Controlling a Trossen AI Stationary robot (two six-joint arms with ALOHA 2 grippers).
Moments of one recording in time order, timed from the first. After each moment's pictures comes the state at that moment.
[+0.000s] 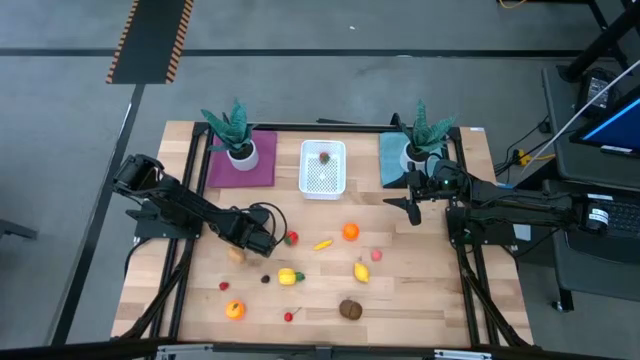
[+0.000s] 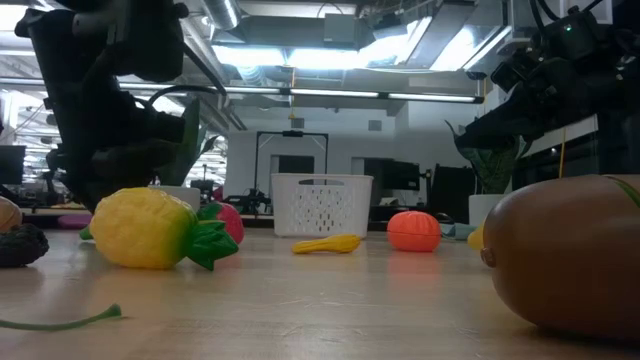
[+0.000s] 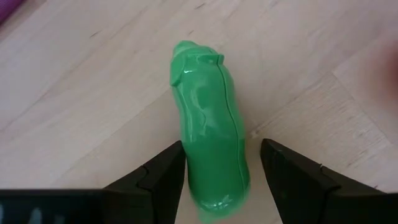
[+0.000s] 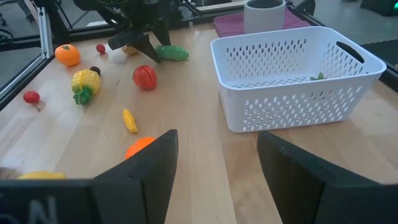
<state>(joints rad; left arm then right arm) -0.33 1.57 0.73 -0.68 -0.39 -1.27 -0.39 0.72 0.19 0.20 -0.33 -0.01</state>
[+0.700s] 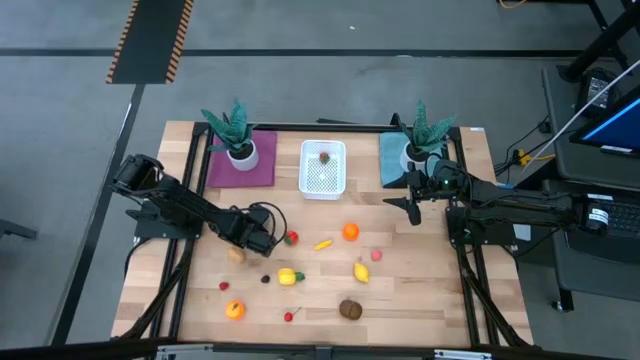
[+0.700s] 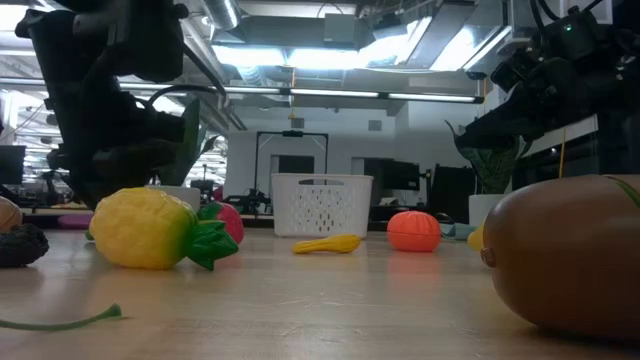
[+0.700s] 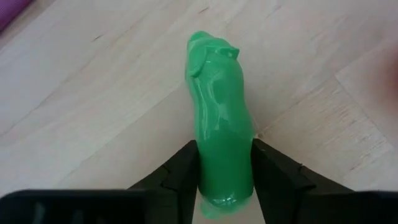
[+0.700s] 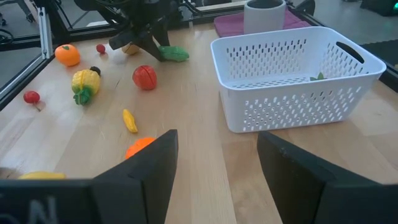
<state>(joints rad) -0.33 1.56 0.72 -0.69 -0.39 -1.27 -0.39 0.72 0.19 0.20 -0.33 -0.01</state>
